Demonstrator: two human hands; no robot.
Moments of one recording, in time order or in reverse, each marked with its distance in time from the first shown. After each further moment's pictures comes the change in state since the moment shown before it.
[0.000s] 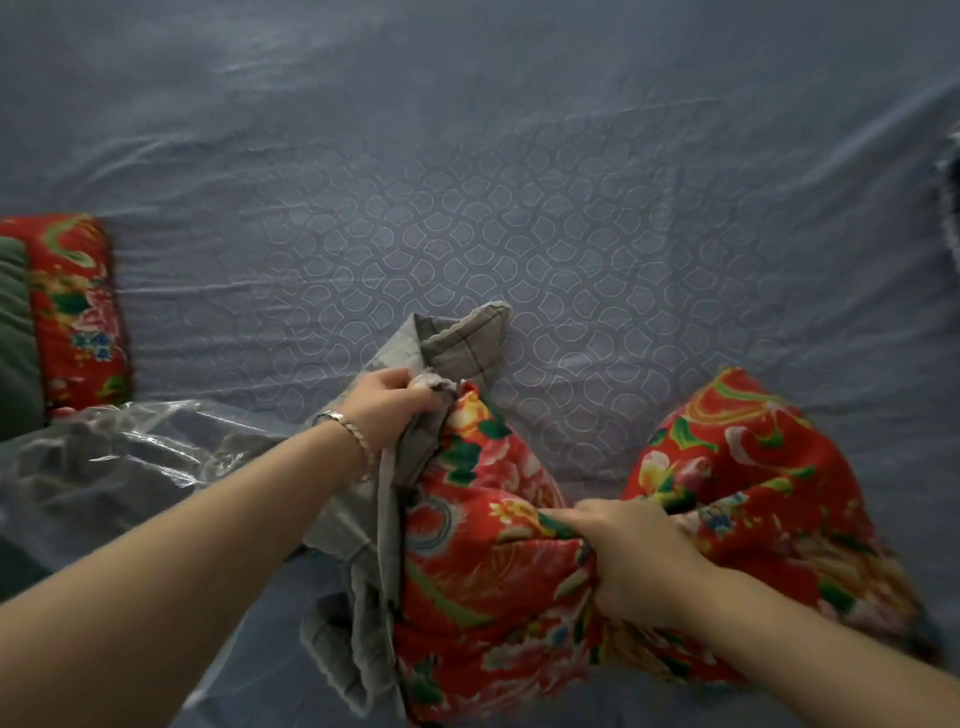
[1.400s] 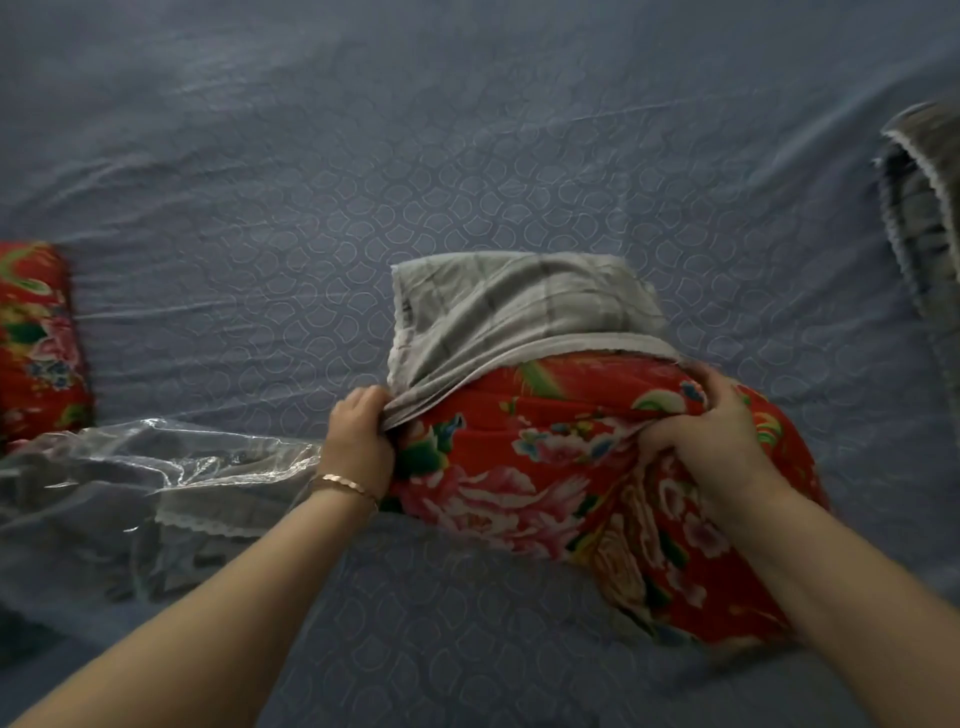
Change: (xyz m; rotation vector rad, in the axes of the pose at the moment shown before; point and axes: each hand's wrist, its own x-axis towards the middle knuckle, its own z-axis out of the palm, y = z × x) left_hand 0.006 -0.039 0.029 0.483 0.361 0.540; right_hand -0.010 0.042 -0.073 1.325 0.691 0.727
